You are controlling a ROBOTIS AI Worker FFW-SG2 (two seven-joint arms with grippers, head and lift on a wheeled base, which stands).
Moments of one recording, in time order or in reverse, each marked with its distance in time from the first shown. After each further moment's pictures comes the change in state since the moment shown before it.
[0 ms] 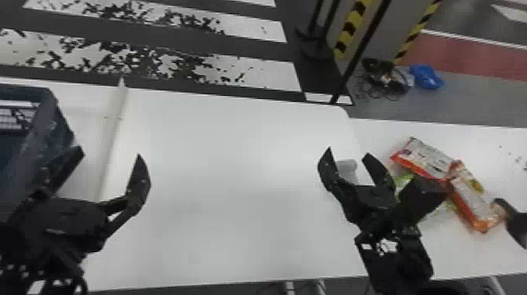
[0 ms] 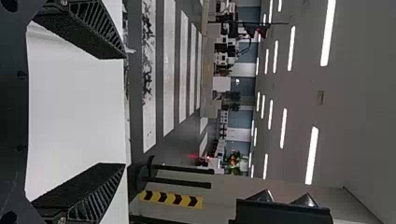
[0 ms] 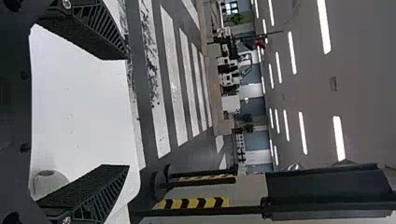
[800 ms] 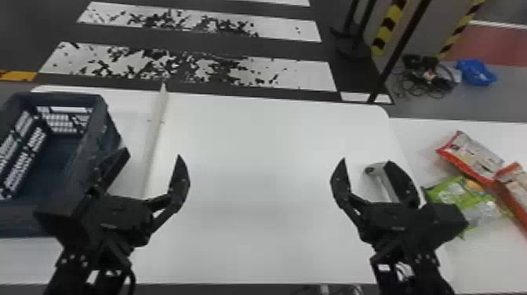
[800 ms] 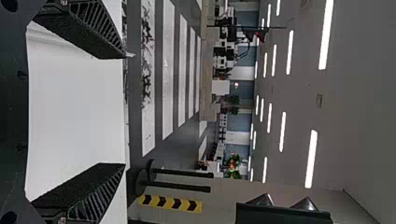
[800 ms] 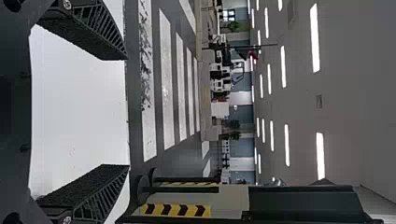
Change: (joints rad) left arm -0.004 -0.006 0.000 0.011 -0.009 -0.007 0.011; right arm 0.057 0.031 0.129 0.023 0.168 -0.156 -0.080
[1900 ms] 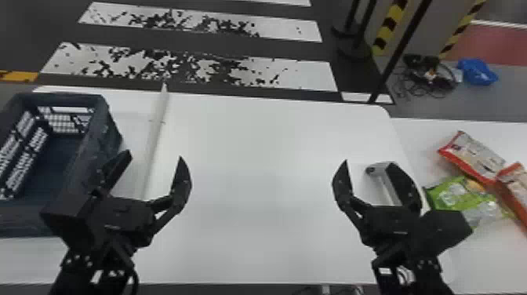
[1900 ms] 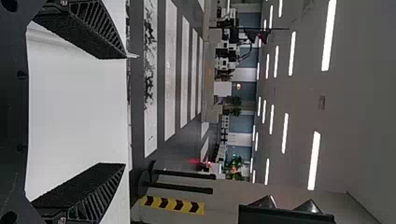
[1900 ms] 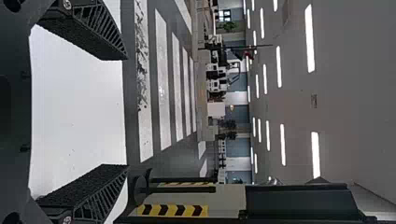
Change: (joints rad) left arm -0.005 -0.007 -0.002 0.016 -0.005 -0.001 0.003; right arm 0.011 -0.001 0.003 0.014 -0.003 -0.044 -0.002
